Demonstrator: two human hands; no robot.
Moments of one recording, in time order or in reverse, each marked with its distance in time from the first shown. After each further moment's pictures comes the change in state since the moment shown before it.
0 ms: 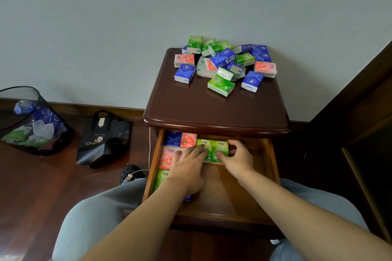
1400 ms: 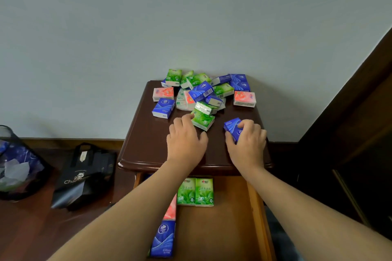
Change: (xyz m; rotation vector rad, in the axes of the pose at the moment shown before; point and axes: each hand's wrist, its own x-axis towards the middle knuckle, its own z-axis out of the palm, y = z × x) left_hand 0.098 0.056 -0.124 -0.330 0.633 -0.178; right_hand 0.084 -0.068 -0.089 -0.360 0.582 -0.413
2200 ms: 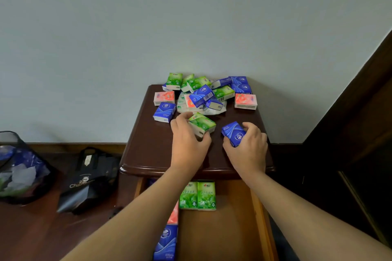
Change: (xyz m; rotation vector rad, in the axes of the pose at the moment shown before) left_hand -0.002 0.005 -0.001 -0.453 0.153 0.067; right_hand 0.001 -0.002 -0.001 0.113 -0.011 0.068
